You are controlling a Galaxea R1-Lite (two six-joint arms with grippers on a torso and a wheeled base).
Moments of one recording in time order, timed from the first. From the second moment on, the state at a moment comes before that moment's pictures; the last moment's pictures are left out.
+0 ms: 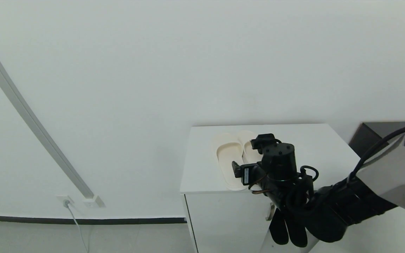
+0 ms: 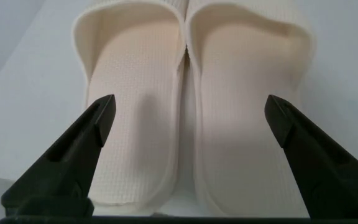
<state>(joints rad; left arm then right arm) 0.00 0.00 0.00 0.00 -0.03 0.02 0.73 2.09 -0.95 -0.88 -0.47 0.19</state>
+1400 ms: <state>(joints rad) 0.00 0.00 0.00 0.00 -0.03 0.01 0.64 2.29 -1.29 -0.84 -0.40 0.10</state>
